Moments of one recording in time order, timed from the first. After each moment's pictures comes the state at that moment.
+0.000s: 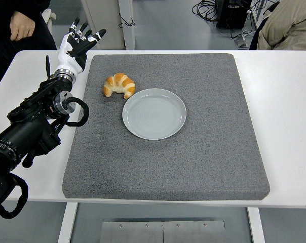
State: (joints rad) left arm -0.99 0.07 -0.66 -0.41 0.09 0.00 -0.41; right arm -0.10 0.00 0.03 0.13 -0.10 0.03 0.41
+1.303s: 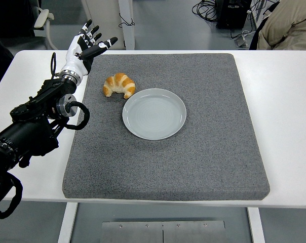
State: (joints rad) left arm -1.01 0.09 -0.51 -0.42 0.14 0.00 -0.40; right arm -0.10 0.00 0.02 0.13 -0.10 0.03 0.41
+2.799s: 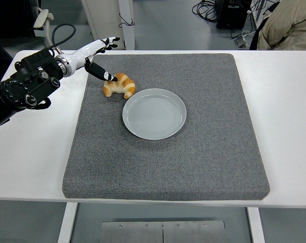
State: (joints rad) left arm -1.22 0.24 0.04 -0.46 0.84 -0.04 -0.31; right arm -0.10 0.00 0.02 0.13 -0.10 0.03 0.41
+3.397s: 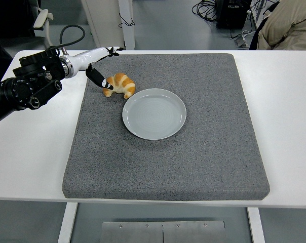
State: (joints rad) left arm -1.27 0.22 0.18 -0.45 0.89 -0.04 -0.31; right arm -0.10 0.00 0.03 0.13 -0.10 0.03 0.41
